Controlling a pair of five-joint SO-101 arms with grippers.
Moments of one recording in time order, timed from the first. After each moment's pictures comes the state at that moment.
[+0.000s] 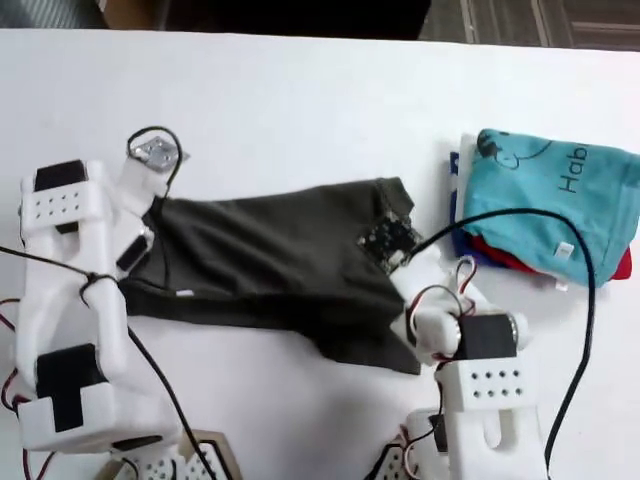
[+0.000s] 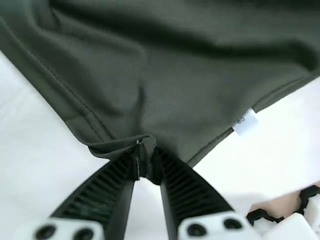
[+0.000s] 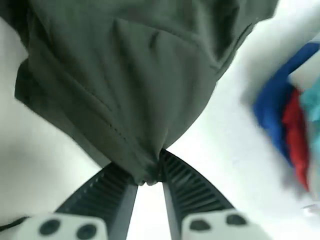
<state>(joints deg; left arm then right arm) -23.4 -2.1 17.8 85.8 -46.8 -7.7 -59.7 60.0 77.2 40.6</state>
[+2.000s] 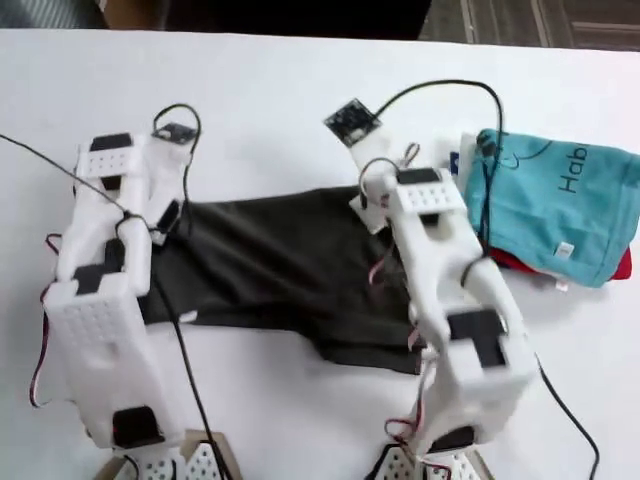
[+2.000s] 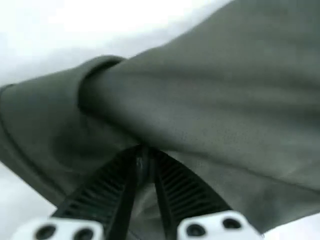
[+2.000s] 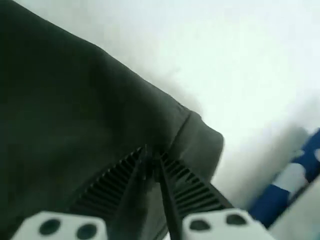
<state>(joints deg) -17.8 35.2 -12.4 83.1 -29.1 -11.5 16.8 11.6 48.0 31.7</state>
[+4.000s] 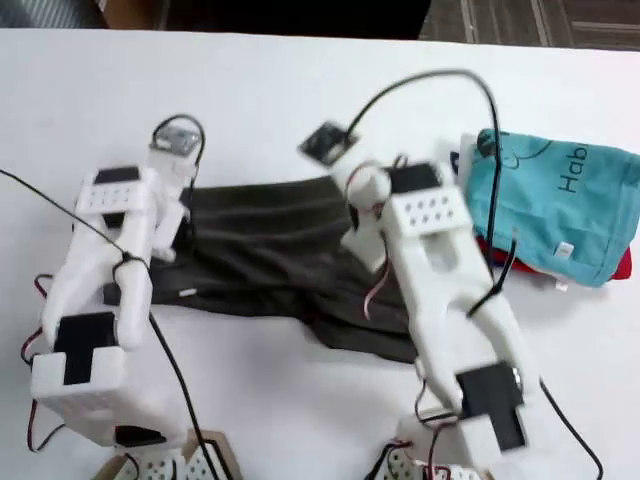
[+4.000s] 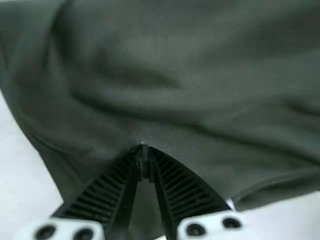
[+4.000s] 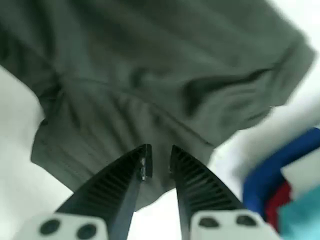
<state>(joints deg) -15.3 7.4 21.3 64.3 -20.4 -18.5 -5.6 18.5 76.8 34.9</state>
